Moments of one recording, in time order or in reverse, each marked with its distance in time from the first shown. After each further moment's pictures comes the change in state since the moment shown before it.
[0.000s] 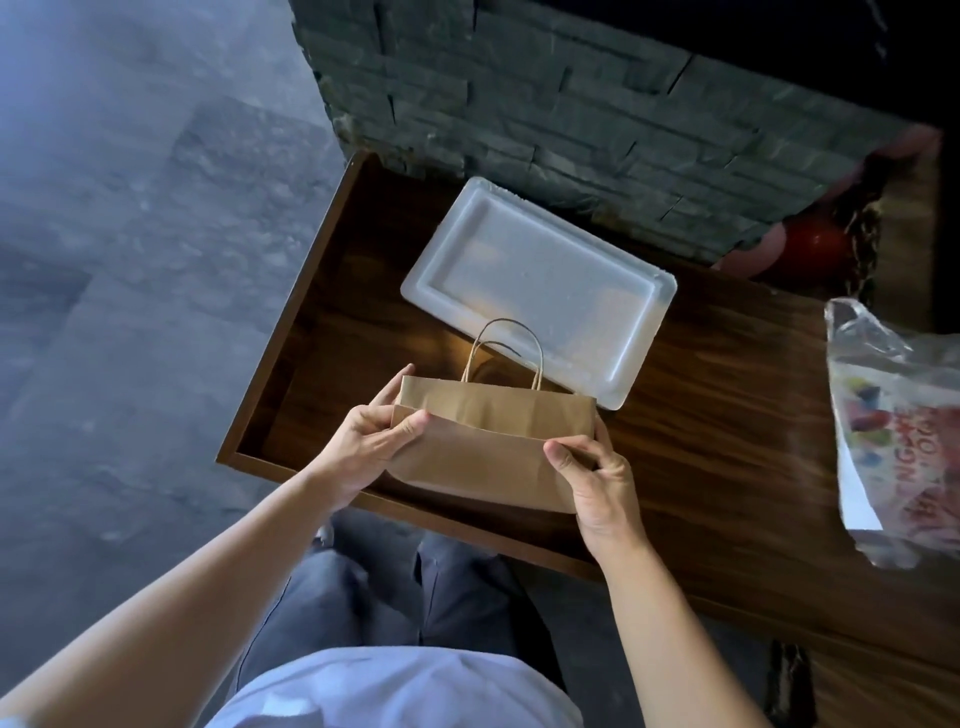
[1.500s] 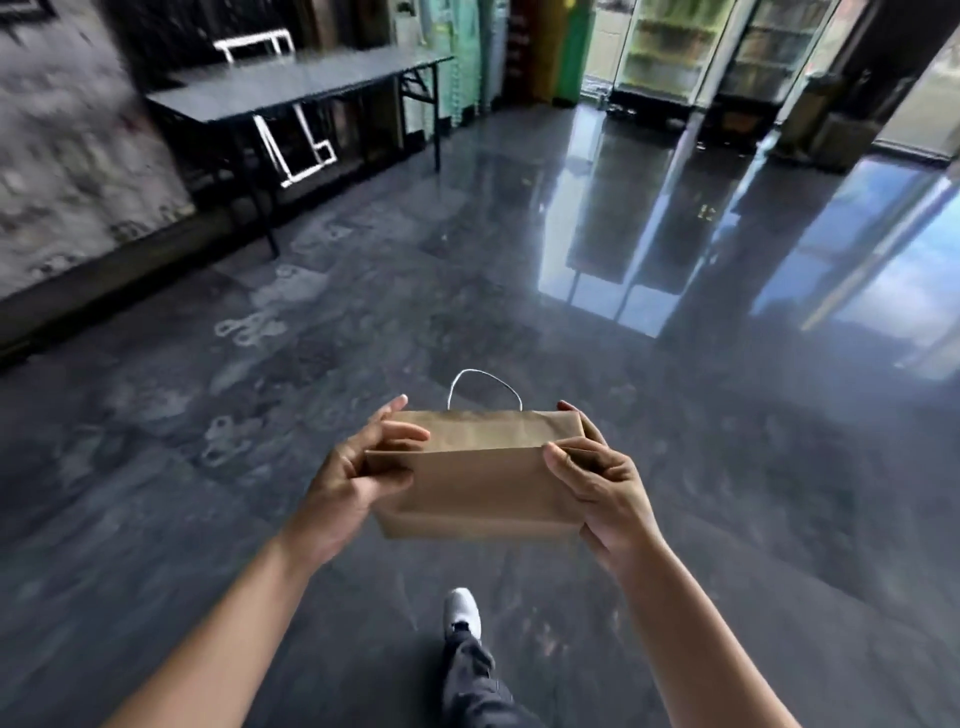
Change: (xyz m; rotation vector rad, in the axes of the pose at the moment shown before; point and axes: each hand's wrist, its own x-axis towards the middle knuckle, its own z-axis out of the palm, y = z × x) left_hand -0.908 -0.272 -0.385 -0.415 1.849 0.475; right_hand -0.683 0.169 0.794 -0.369 -1.932 -0.063
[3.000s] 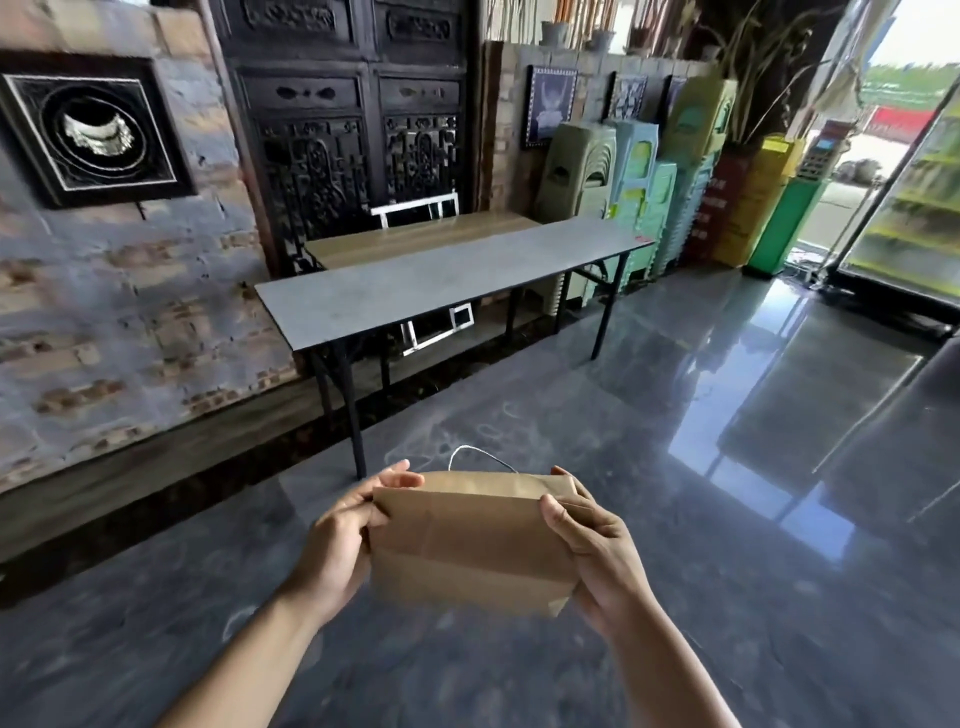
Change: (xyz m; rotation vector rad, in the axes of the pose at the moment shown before) left_hand 1.059 0.026 -0.623 -0.313 0.470 -0.044; right_hand 1.215 0.027 0.473 0.036 -0.332 0.126
